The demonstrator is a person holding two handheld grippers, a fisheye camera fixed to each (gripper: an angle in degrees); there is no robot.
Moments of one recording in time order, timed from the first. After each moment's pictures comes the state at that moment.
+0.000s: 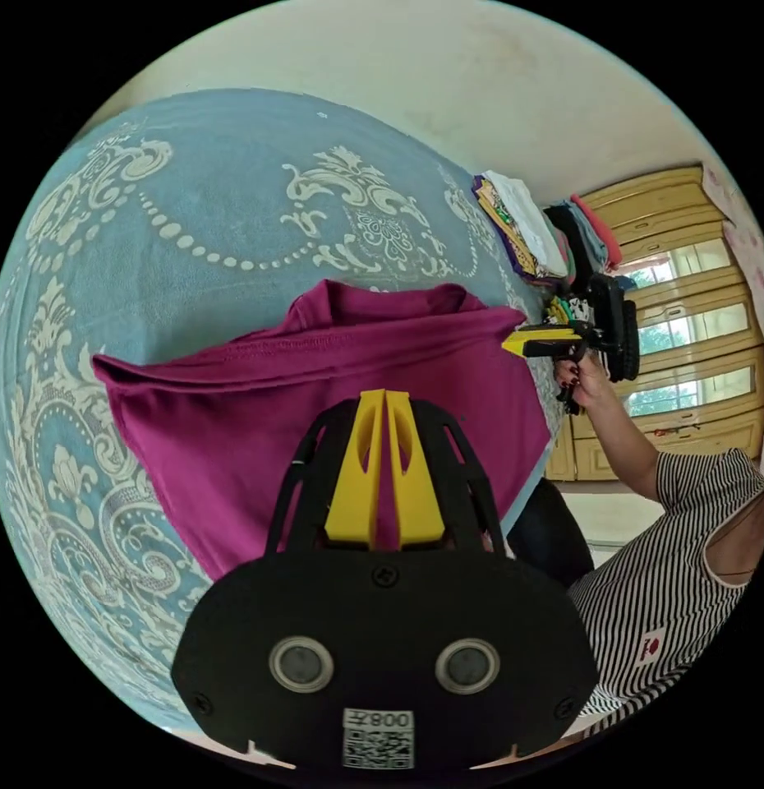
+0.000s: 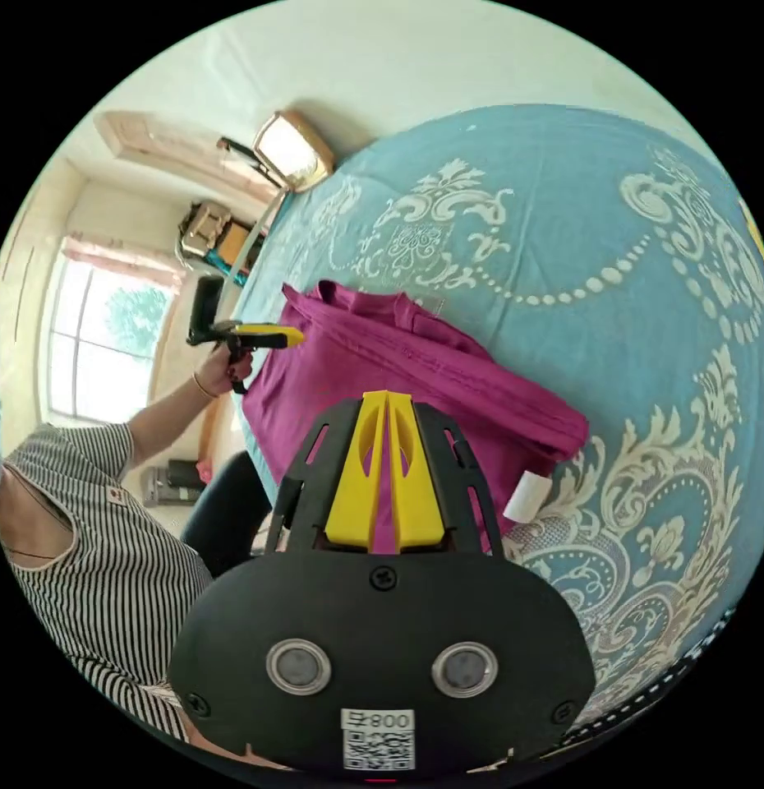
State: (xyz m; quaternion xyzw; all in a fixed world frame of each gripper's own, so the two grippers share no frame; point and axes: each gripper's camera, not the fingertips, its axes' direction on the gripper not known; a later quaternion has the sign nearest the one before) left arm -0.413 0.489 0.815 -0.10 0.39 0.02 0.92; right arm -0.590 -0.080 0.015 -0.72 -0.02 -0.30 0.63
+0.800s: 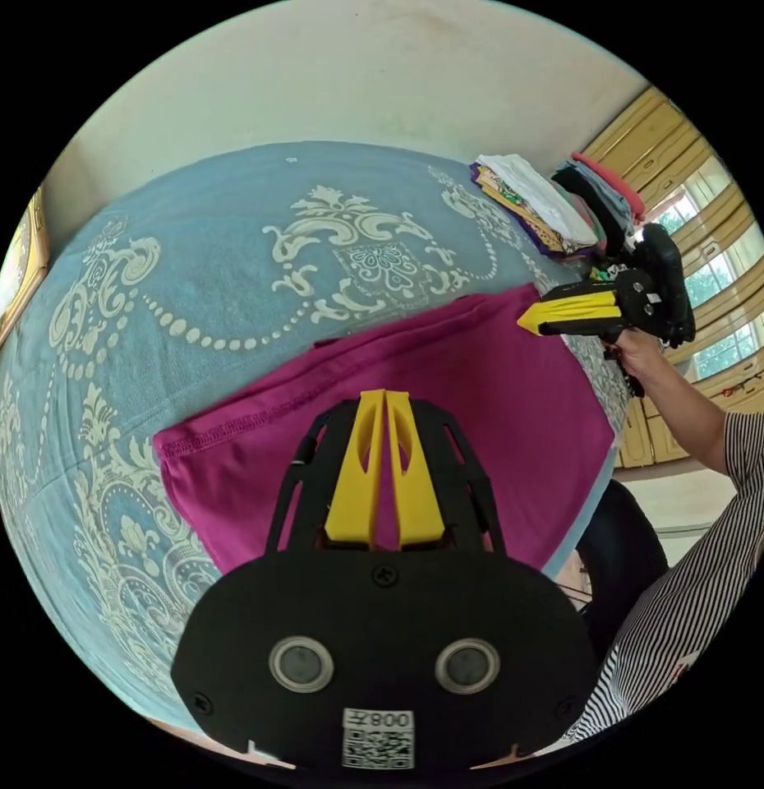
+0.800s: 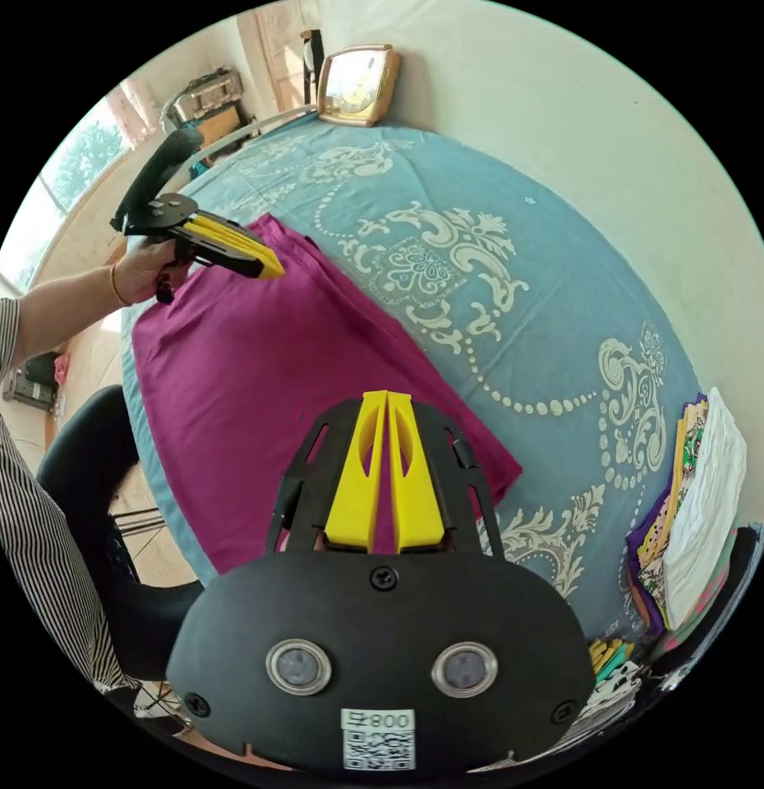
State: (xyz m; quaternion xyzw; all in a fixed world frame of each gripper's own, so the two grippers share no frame) left arm -0.389 0.445 0.717 -0.04 0.28 0.08 0.96; right arm -0.760 0.017 -0.010 -0.63 0.06 -0.57 0.53
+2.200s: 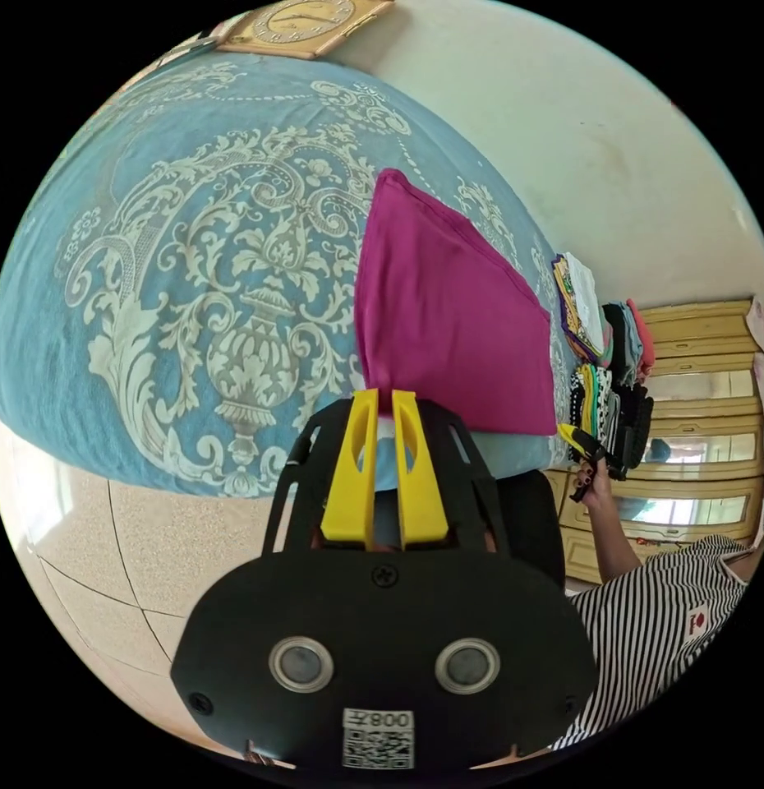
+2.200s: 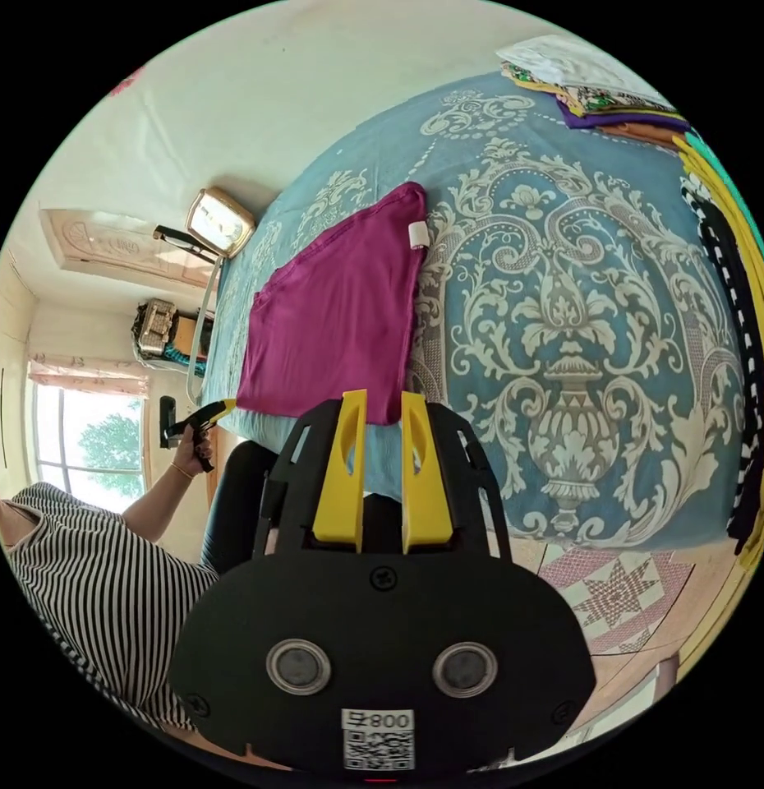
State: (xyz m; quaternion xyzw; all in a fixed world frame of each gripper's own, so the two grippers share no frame) left arm -0.585 0.772 0.523 -0.11 0.35 -0.23 0.90; right arm -0.518 -0.207 -0.361 -0.62 0.11 -0.14 0.76
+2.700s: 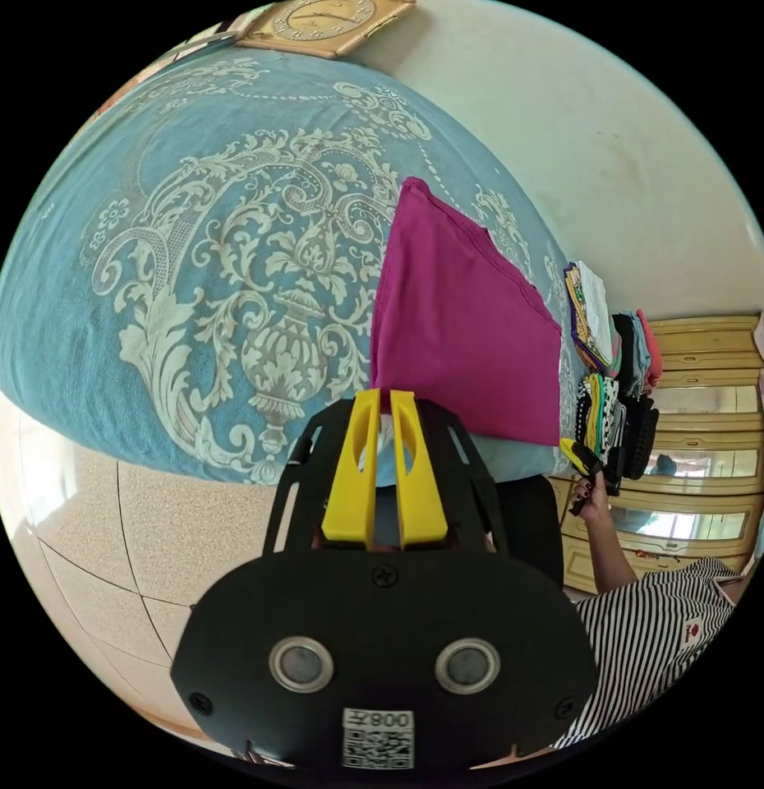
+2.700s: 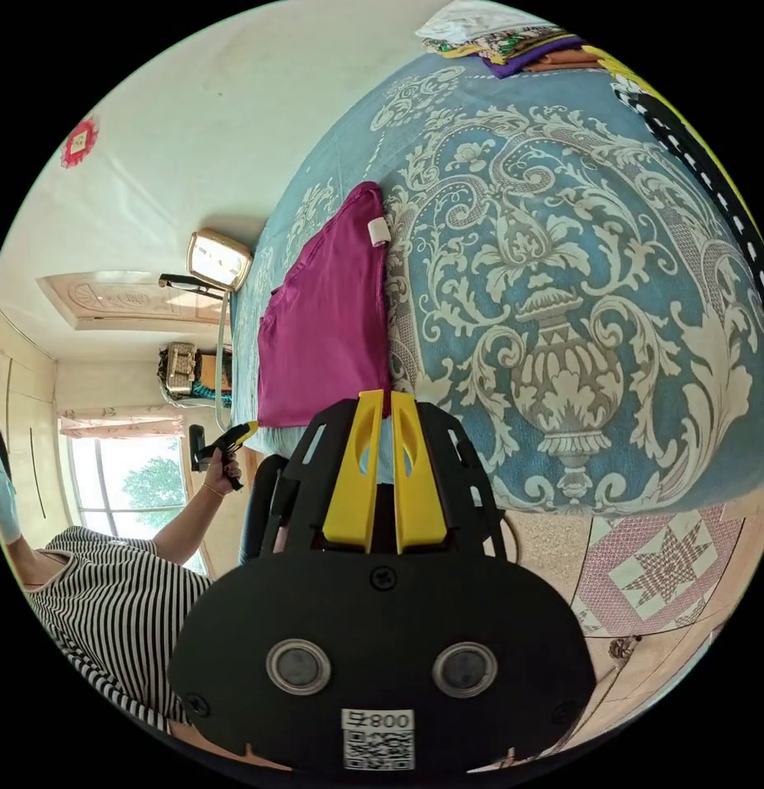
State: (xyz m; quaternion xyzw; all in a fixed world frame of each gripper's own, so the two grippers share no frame) left arm -0.583 0.764 0.410 -0.11 0.32 -0.26 0.91; right arm -0.409 -0.230 -0.440 -0.61 0.11 -0.04 0.79
